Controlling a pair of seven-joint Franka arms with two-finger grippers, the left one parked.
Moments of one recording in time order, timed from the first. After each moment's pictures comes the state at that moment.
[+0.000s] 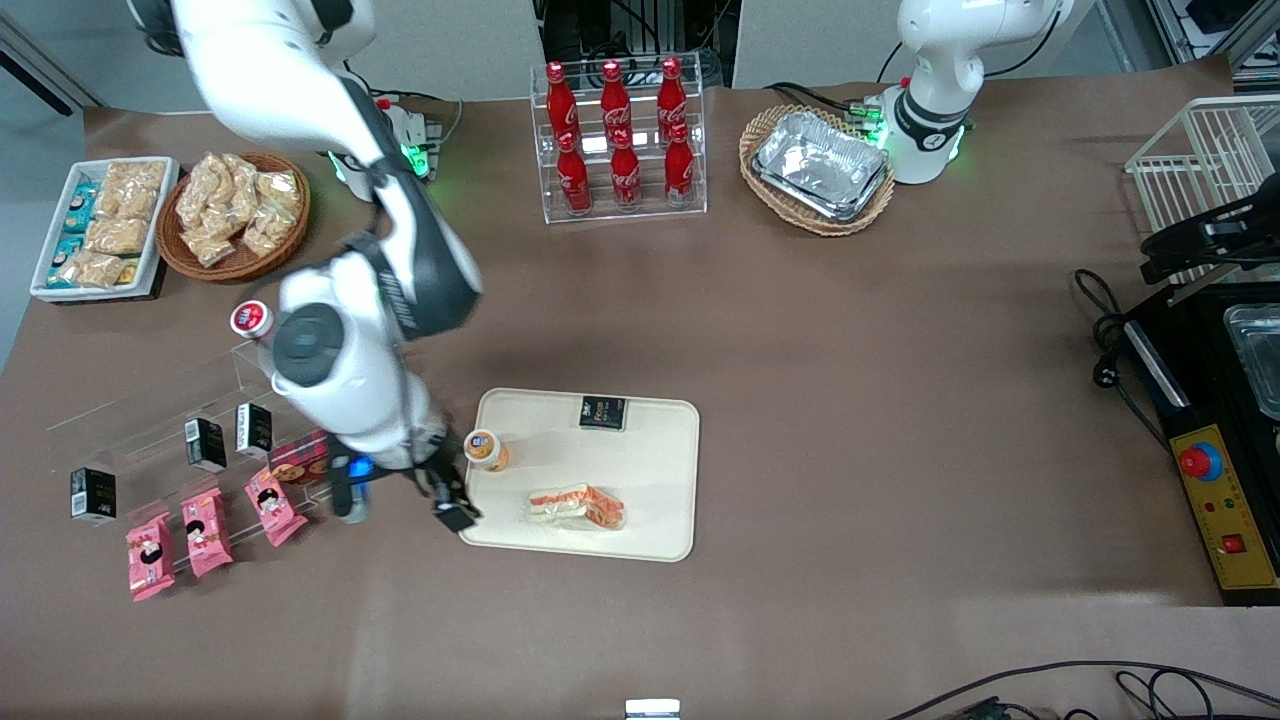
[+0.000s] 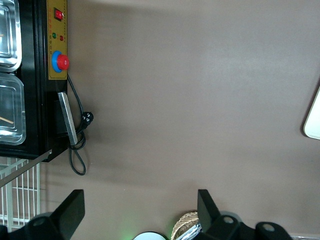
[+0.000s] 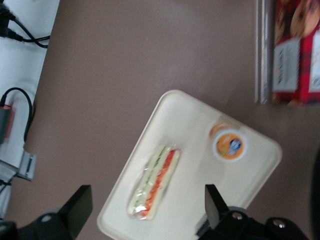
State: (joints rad) arm 0.54 0.51 -0.22 -1.40 0.16 2.06 1.49
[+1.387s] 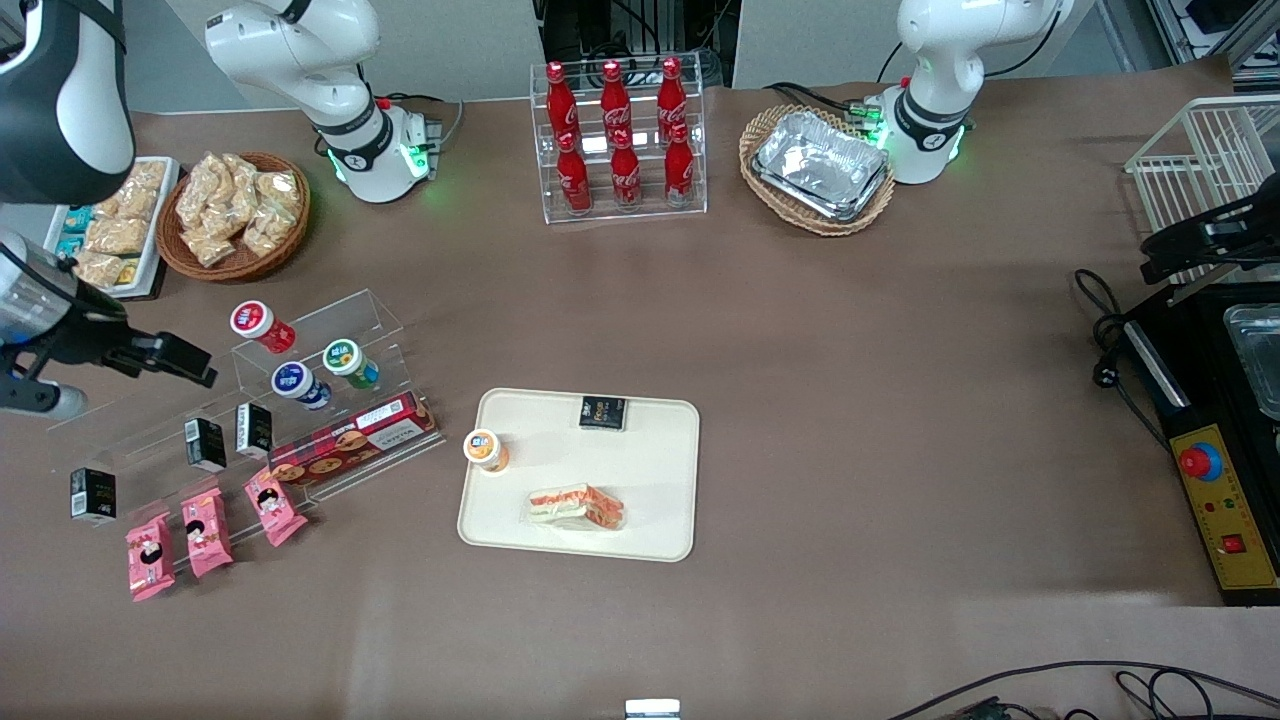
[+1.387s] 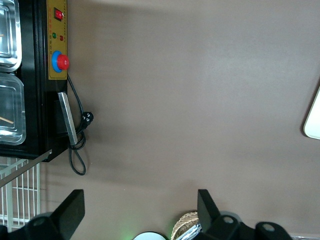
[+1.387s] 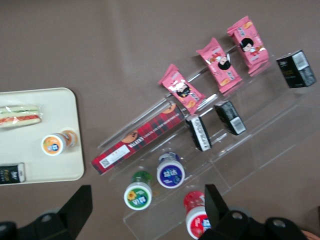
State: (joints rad) arm 0.20 0.02 -0.24 -1.71 0.03 1.77 0.16
